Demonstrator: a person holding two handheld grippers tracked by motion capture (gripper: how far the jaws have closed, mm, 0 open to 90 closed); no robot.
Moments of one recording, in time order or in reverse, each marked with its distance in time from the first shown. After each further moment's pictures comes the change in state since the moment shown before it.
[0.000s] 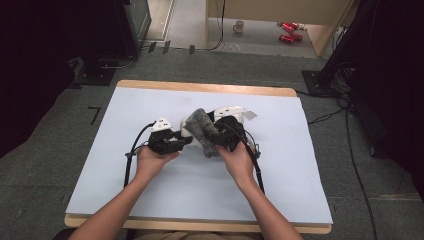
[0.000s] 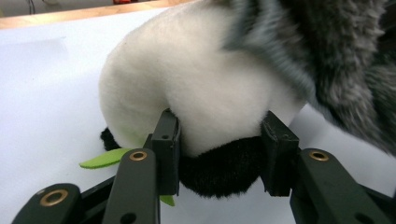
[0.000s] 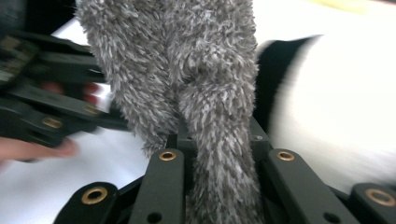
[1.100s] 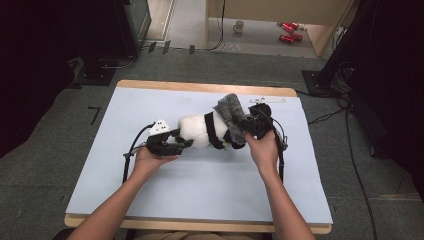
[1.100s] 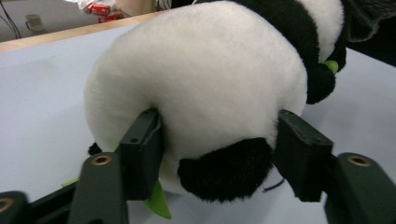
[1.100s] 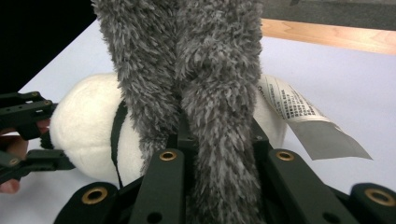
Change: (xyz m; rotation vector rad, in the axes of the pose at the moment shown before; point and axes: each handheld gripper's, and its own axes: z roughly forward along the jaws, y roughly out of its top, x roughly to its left) left arm 0.011 -0.011 0.002 -0.056 -0.048 0.095; right arm -0.072 0.006 -0.041 -0.099 -0.043 0.155
